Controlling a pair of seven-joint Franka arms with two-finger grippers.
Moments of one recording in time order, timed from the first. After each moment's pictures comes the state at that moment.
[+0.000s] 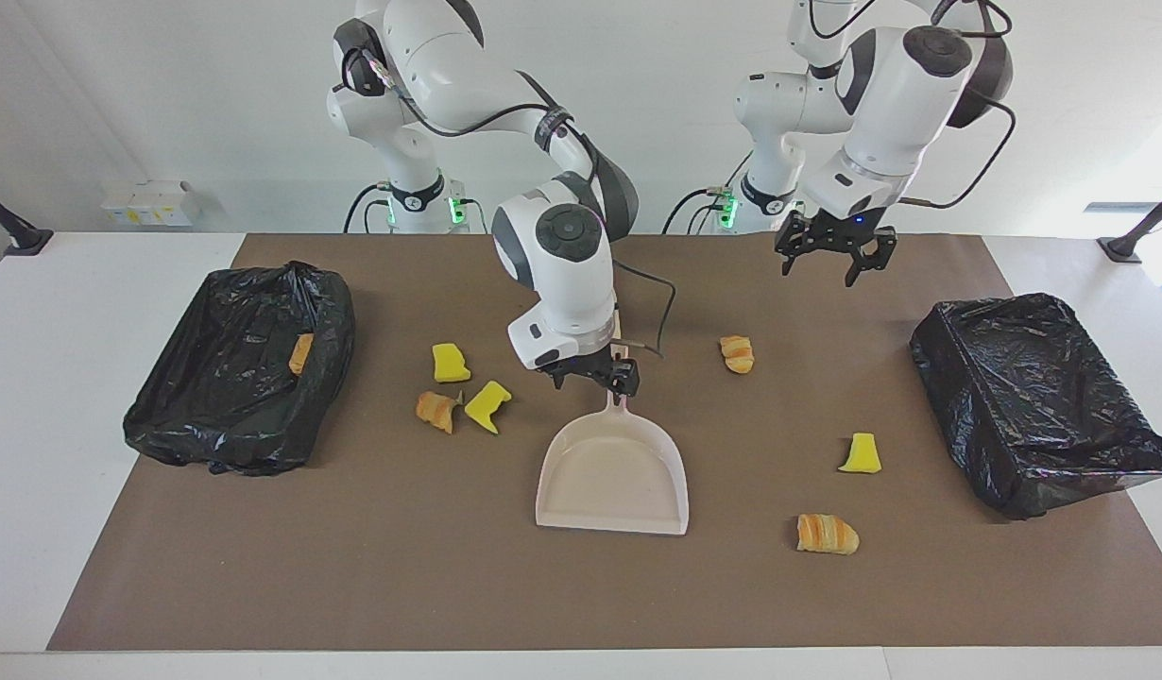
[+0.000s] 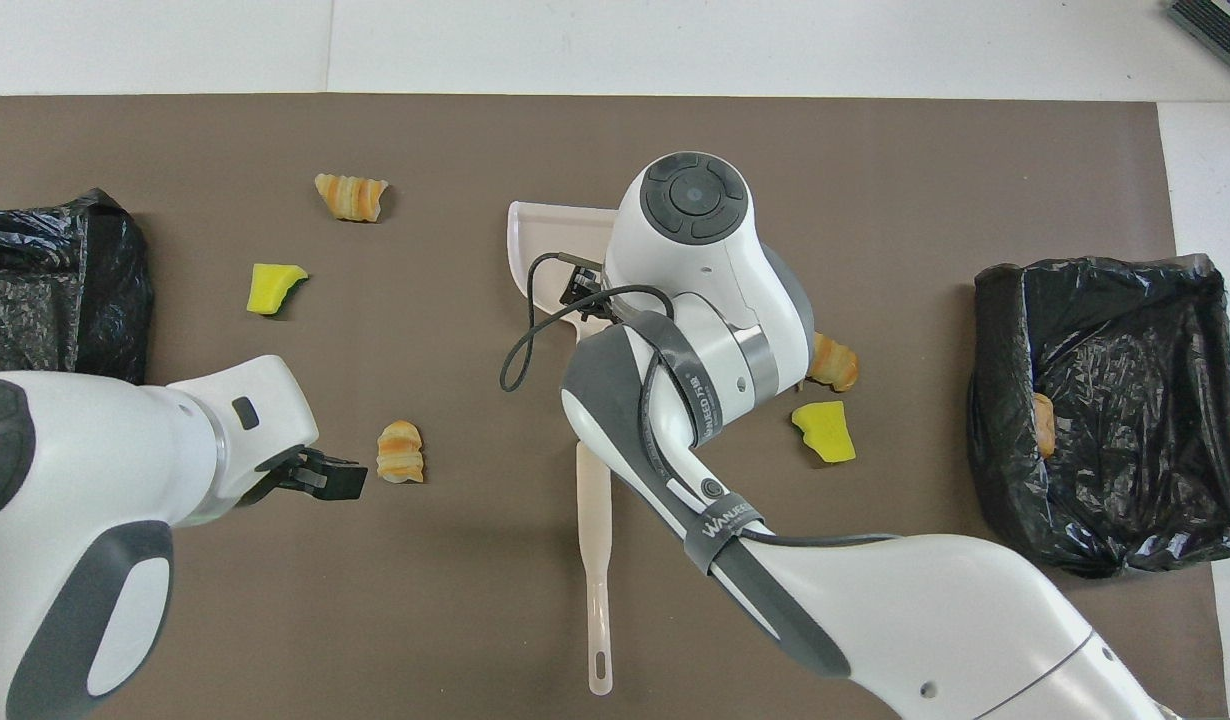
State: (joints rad) left arm -0.29 -0.31 -0.05 -2.24 -0.04 1.96 0.03; right arm 0.48 0.57 0.04 -1.37 0.12 1.94 0.86
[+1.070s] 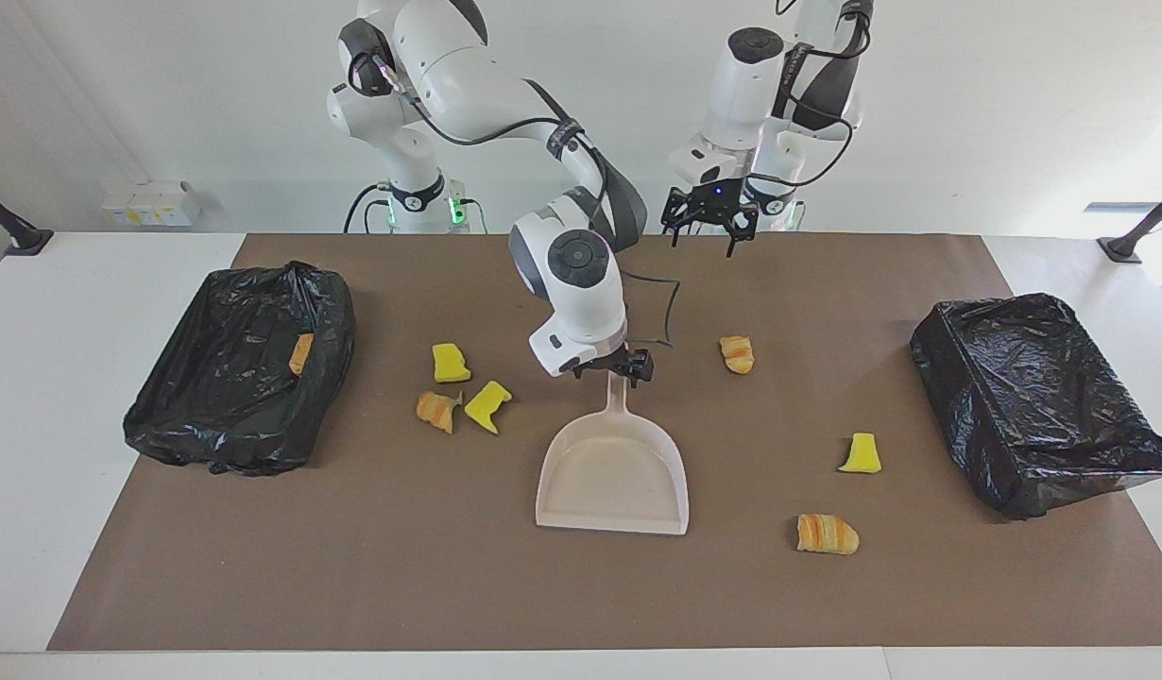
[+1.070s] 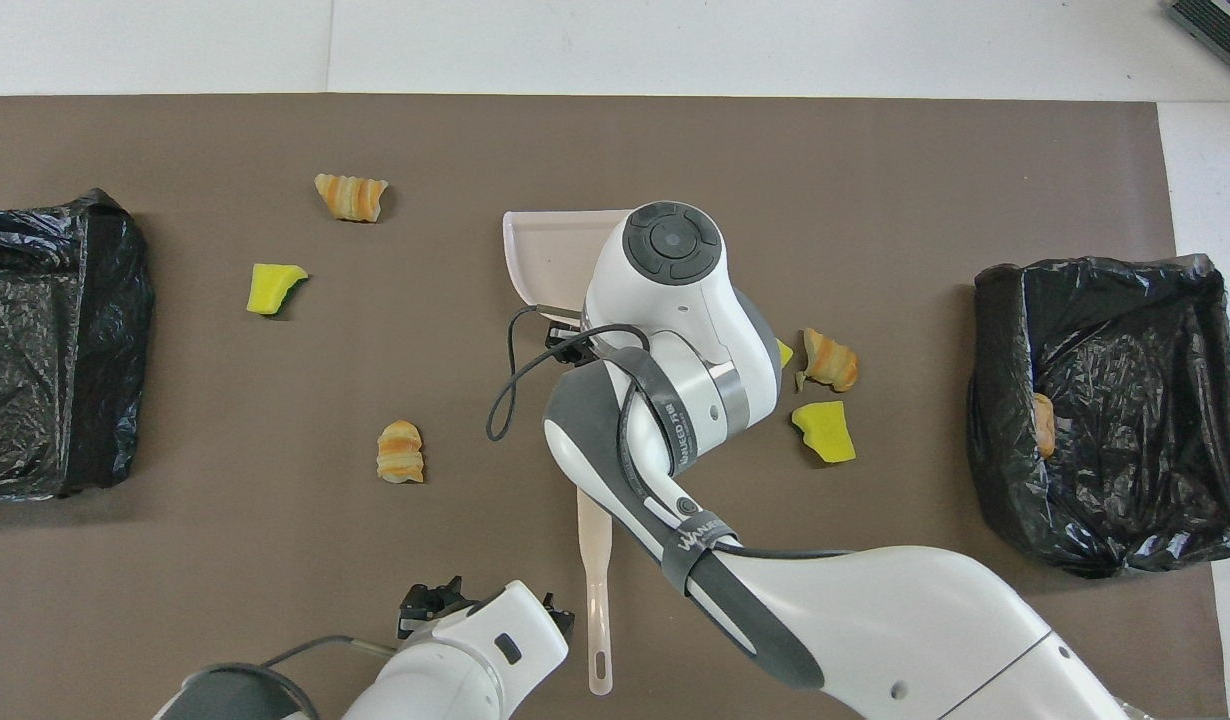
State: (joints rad) left arm -0.62 -0.45 -0.25 -2.58 -0.05 2.34 -0.60; right arm 0.51 0.56 0.06 -1.48 0.17 2.01 0.72
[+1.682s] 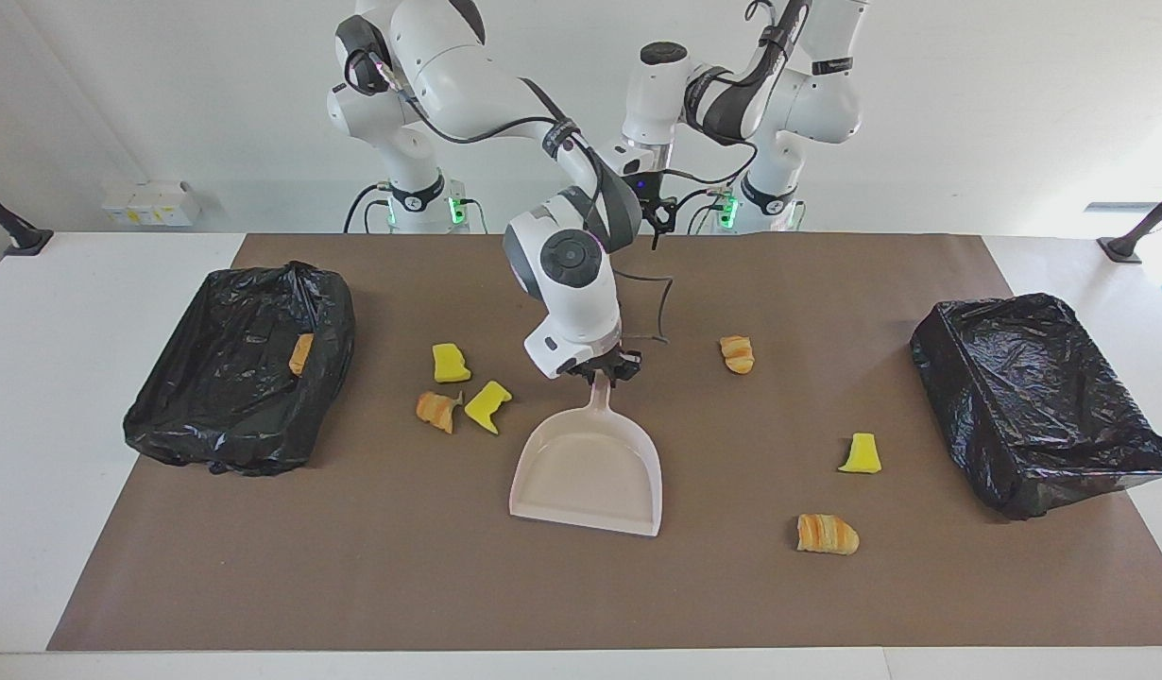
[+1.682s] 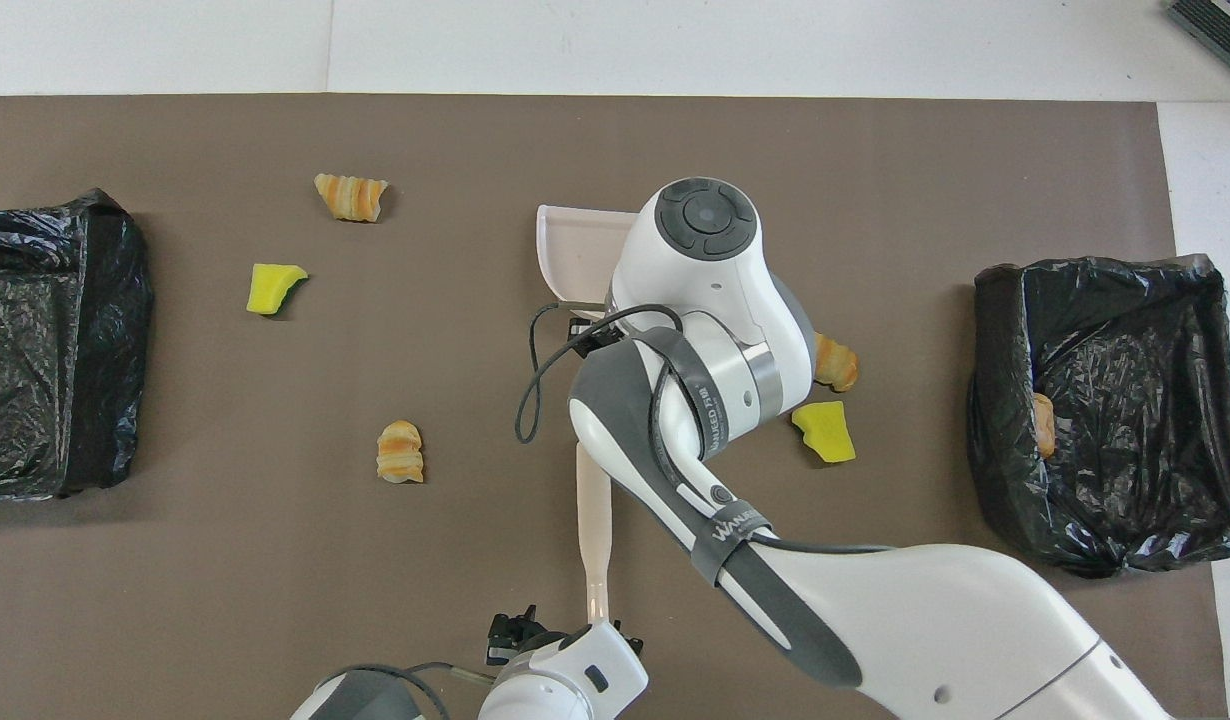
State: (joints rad) left arm -0.64 -0.25 -0.38 -2.57 -0.05 2.54 -0.75; right arm 0.46 0.51 0.05 -1.47 0.17 1.93 0.51
